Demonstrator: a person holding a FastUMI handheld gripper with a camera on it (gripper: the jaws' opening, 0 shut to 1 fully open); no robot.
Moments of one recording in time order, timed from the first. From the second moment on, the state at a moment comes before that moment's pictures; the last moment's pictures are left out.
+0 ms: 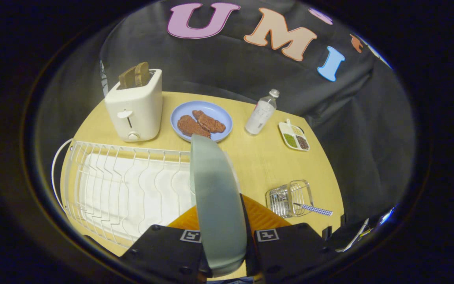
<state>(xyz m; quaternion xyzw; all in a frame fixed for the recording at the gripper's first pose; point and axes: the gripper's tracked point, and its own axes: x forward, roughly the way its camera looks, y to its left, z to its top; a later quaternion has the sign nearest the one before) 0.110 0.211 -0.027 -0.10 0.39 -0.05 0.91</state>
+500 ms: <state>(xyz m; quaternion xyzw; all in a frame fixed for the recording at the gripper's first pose) 0.095 0.184 0.047 -0.11 0.32 -0.09 0.94</state>
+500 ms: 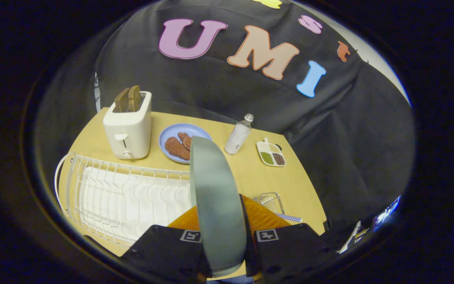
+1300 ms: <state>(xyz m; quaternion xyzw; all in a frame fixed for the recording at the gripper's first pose) -0.020 0.062 0.069 0.03 0.27 -0.21 0.94</state>
